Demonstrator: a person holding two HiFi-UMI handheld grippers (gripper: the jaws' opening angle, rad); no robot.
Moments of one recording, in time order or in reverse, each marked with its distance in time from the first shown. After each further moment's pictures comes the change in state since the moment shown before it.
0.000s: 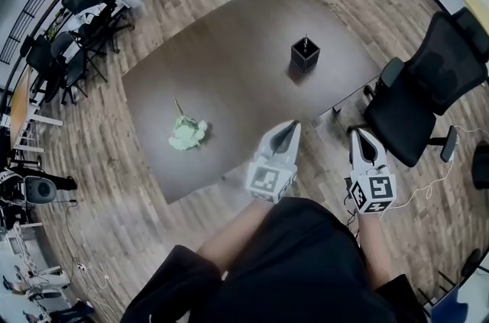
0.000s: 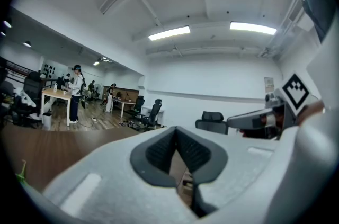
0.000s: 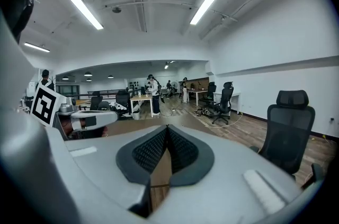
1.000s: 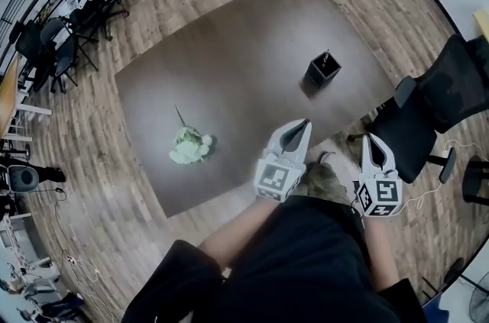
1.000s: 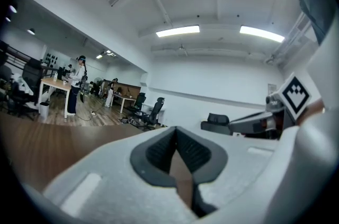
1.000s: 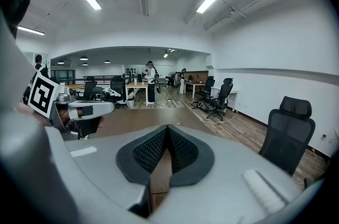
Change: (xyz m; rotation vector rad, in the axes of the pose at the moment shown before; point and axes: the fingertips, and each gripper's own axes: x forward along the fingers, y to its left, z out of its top) left arm 0.074 0.130 -0.009 -0.083 0.000 -0.011; right arm 0.142 -0.007 0.004 -0.077 0.130 -0.061
